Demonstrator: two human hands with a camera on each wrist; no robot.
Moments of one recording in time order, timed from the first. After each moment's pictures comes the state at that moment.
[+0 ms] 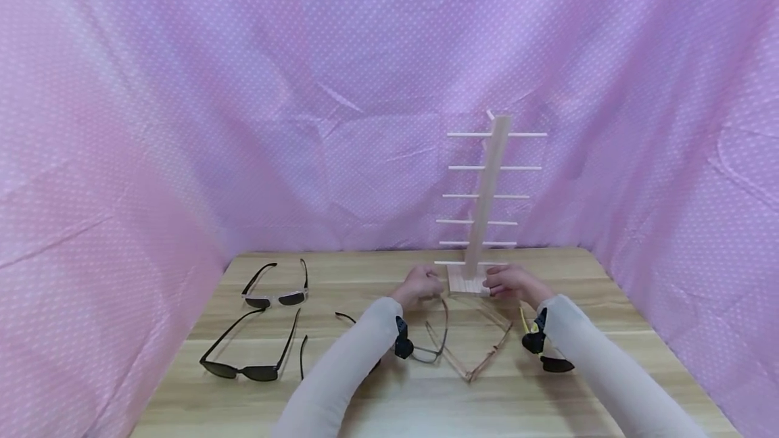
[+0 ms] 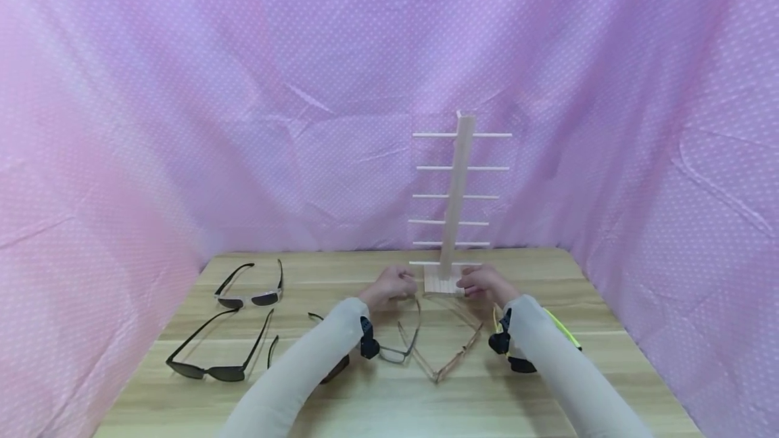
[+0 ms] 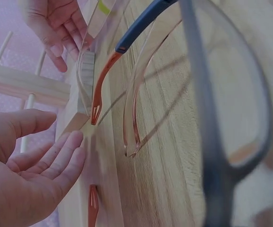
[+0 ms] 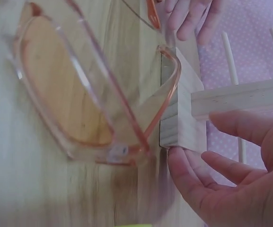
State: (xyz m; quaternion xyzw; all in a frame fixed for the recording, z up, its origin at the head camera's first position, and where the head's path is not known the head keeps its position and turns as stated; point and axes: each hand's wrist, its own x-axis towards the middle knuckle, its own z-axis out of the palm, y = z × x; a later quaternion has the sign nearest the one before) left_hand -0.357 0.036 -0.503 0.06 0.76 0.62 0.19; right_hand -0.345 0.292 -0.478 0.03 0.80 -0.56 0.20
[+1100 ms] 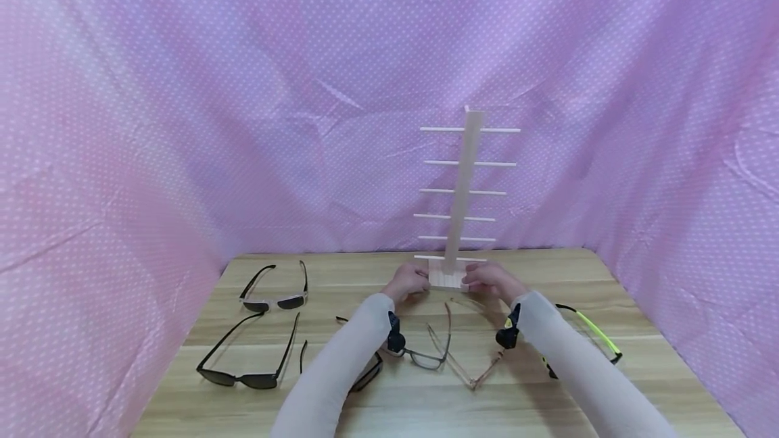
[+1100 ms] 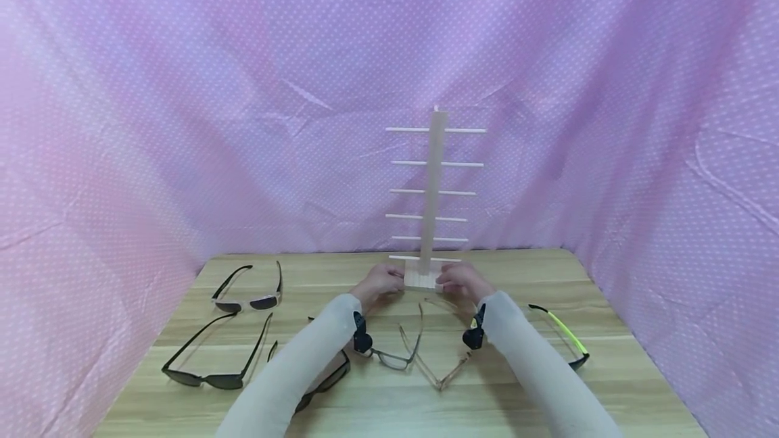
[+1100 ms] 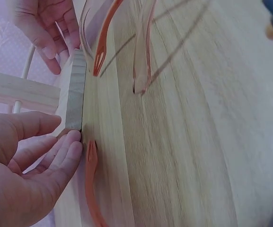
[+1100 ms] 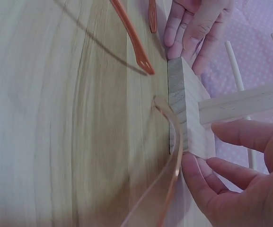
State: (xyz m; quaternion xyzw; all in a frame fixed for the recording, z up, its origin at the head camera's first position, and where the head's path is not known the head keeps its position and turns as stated) left_hand -0.363 0.010 -0.510 0.06 0.80 0.58 0.14; right_hand -0.355 0.236 -0.486 0.04 0.78 -0.60 0.19
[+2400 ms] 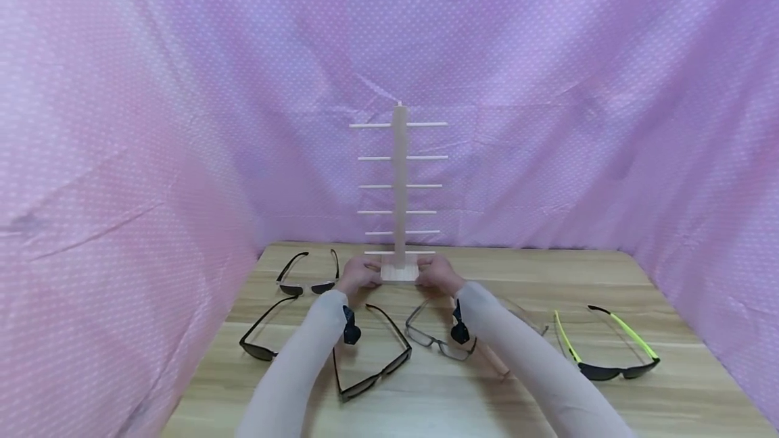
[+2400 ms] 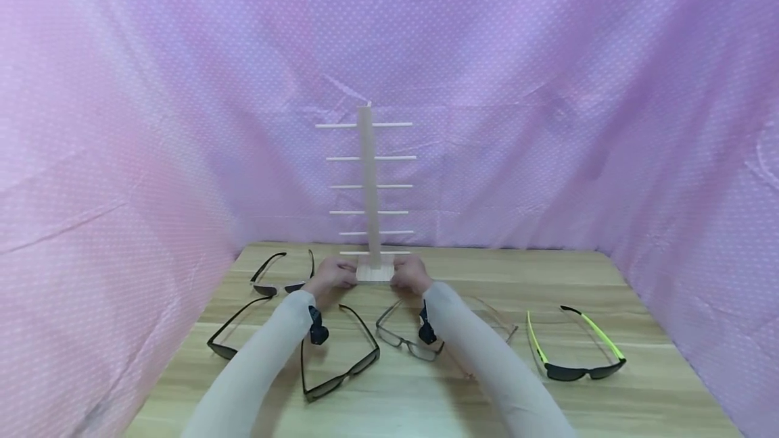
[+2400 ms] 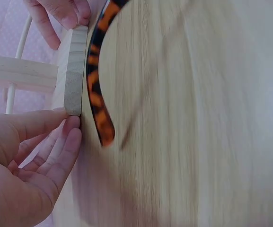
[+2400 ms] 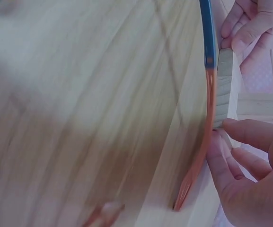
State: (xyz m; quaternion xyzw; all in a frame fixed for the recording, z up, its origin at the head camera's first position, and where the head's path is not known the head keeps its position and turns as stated) left_hand -0.371 -0.126 -0.515 -0.03 0.81 0.59 0.06; right_hand -0.380 0.096 -0.502 -0.03 0.83 -0.54 0.13
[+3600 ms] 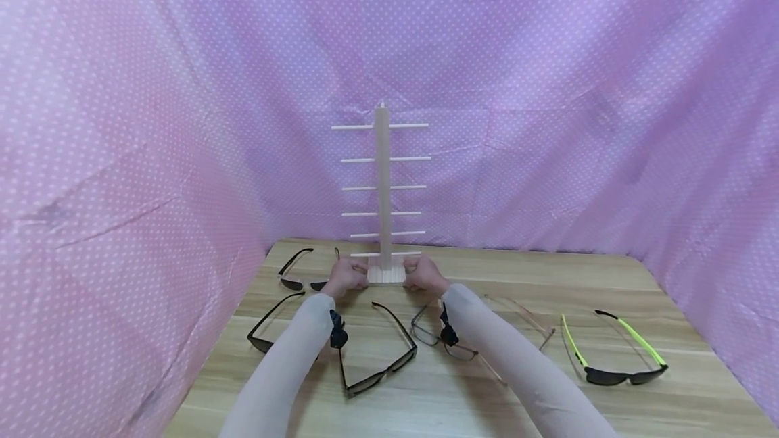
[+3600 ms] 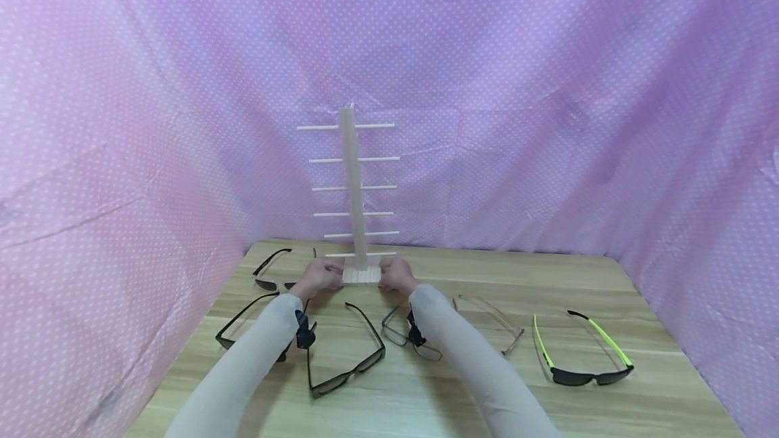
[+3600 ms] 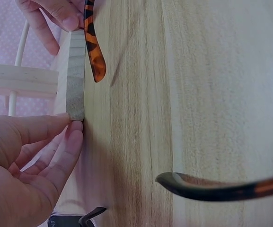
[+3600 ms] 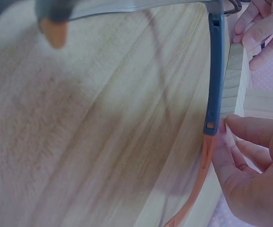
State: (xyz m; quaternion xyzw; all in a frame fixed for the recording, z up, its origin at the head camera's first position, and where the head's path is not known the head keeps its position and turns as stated) left_hand -0.362 -0.159 -0.507 -0.07 0.82 0.56 0.04; right_hand -0.388 0.059 -0.507 -0.11 0.83 -0.53 0.13
